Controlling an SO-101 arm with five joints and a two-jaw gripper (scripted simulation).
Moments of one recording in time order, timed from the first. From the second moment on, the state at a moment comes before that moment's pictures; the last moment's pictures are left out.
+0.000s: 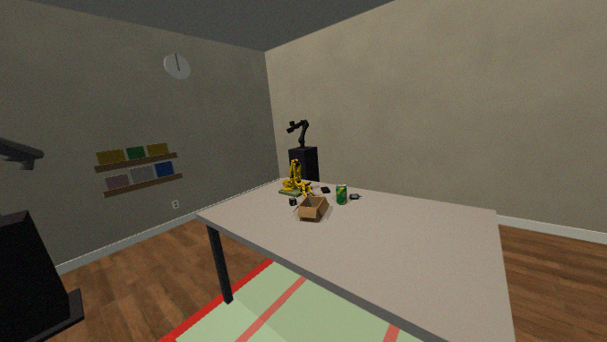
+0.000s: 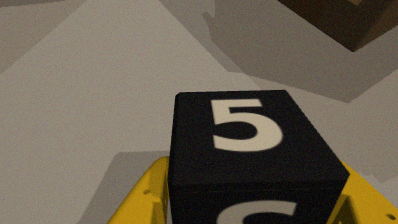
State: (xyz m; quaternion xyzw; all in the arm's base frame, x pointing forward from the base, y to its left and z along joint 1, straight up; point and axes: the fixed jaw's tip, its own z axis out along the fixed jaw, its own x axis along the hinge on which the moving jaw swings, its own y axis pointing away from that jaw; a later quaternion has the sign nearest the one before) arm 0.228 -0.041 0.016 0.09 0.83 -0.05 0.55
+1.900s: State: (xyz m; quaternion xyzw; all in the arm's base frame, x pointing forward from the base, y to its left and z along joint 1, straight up) arm 0.217 -0.040 0.023 0.30 0.78 0.09 0.55
